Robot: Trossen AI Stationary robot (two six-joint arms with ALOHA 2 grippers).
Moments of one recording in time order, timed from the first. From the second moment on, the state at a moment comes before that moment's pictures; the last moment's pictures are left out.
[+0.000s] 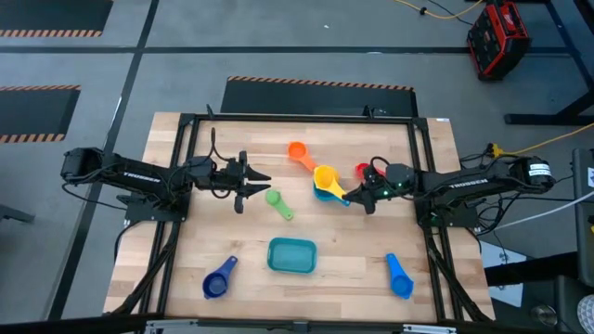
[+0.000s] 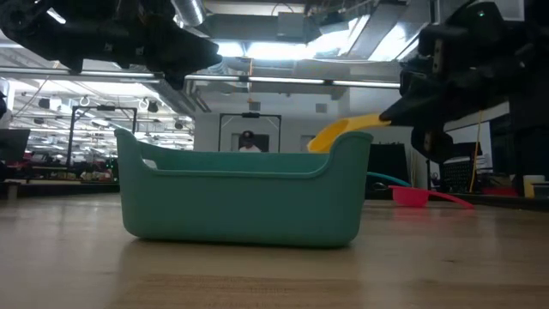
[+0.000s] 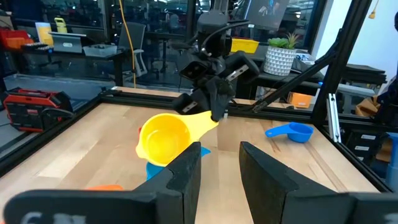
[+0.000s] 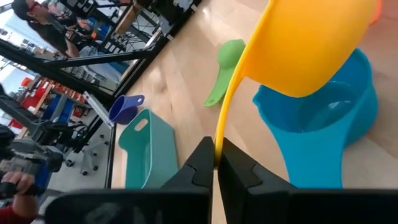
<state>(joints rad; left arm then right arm) 0.08 1.03 0.31 0.73 0.04 -0.11 -0.10 1.05 0.24 0.45 -0.17 0.80</state>
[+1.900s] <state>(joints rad) 0.08 1.03 0.31 0.73 0.04 -0.11 -0.14 1.14 0.24 0.52 -0.26 0.81</state>
